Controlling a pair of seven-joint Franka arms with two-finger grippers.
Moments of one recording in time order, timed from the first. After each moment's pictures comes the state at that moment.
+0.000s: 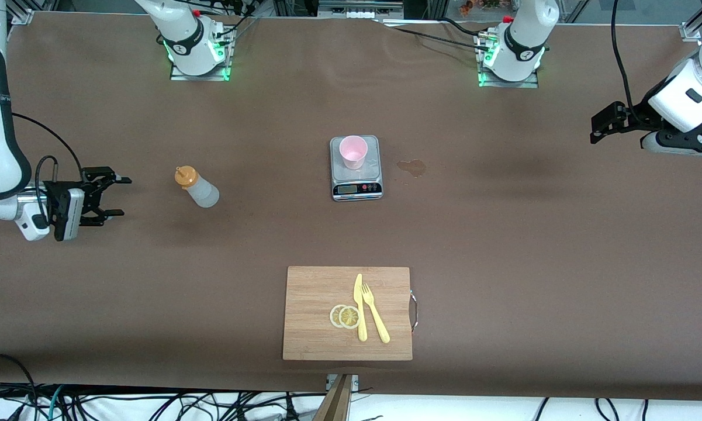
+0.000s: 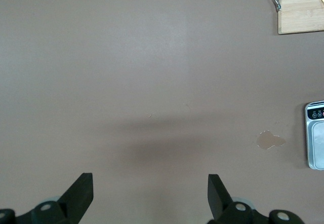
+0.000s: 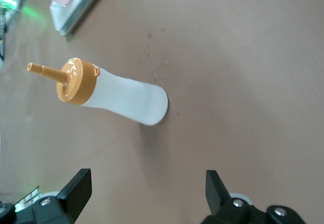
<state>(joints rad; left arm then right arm) -0.15 -0.07 0.10 -1.74 0.00 1.62 0.03 -0.27 0.52 -0.02 -1.72 0.49 1.69 -1.53</state>
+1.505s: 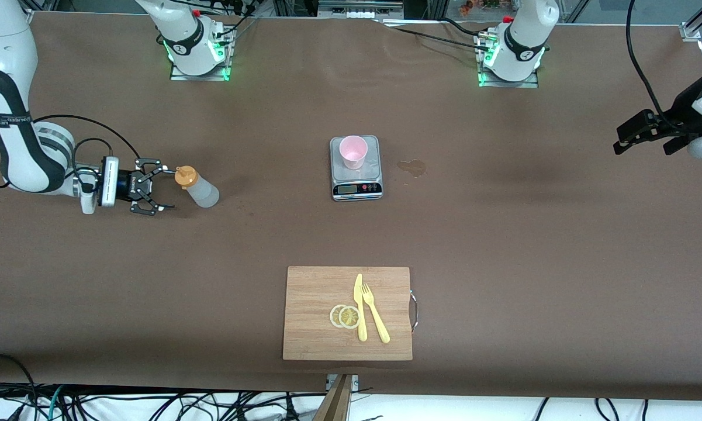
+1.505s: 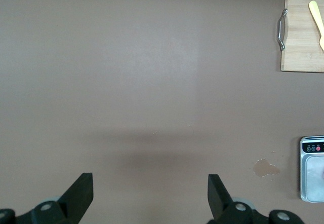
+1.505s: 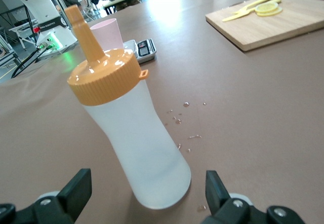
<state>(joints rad) -0.09 -0.06 0.12 -1.70 -0.03 1.66 -0.02 -0.32 0.56 -0.01 -2.06 1.00 1.79 -2.33</state>
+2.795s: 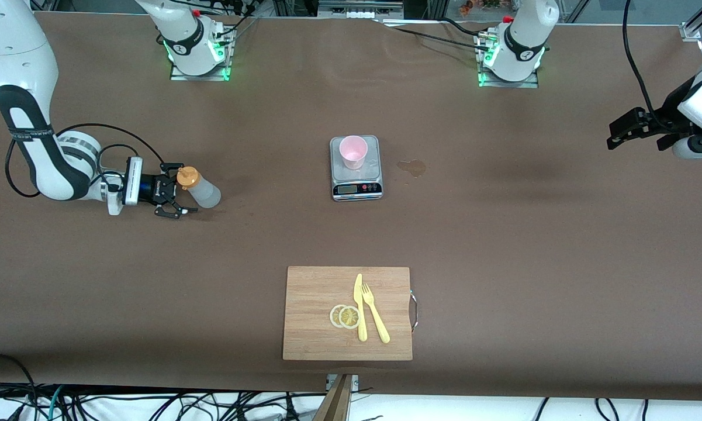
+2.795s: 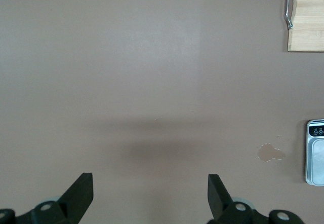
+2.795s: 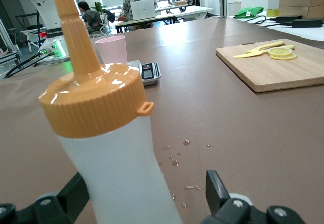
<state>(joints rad) -0.09 -0.05 0.10 -1.70 0.00 1.60 -0.01 -0.30 0.61 0.05 -2.07 1.12 1.79 -2.52</state>
